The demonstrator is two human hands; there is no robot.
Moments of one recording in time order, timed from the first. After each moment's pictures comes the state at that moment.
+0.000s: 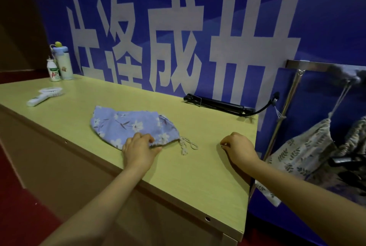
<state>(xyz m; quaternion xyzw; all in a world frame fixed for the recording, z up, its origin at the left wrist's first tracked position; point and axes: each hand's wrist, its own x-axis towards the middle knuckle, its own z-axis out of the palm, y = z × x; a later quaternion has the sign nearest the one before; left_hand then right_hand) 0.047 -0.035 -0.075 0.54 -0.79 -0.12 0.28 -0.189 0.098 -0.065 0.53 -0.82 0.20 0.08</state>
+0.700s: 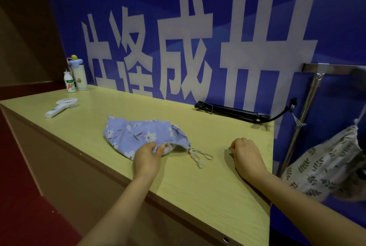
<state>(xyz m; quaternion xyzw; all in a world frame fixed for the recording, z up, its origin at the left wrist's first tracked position) 0.049 -0.039 -0.068 0.52 -0.70 -0.30 0.39 -0.180 0.077 -0.073 0.52 -0.82 0.22 0.12</state>
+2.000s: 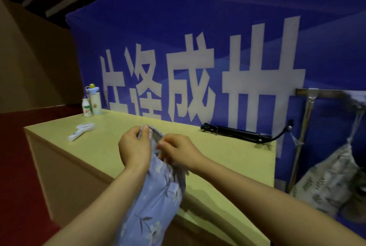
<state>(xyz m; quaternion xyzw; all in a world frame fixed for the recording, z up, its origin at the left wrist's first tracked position) 0.104 0.001 0.049 0.45 -0.61 -0.22 0.62 -0.009 0.037 0.041 0.68 -0.57 0.44 -0.15</state>
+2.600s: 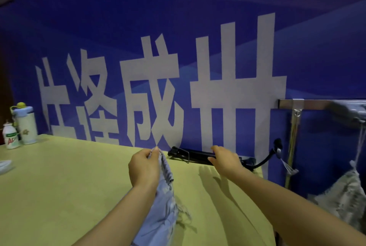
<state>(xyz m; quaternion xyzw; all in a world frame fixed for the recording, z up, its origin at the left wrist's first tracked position) -0.093 -0.109 0.023 0.44 -0.64 -0.34 0.52 -0.316 -0.061 -0.018 0.46 -0.86 0.22 0.08</state>
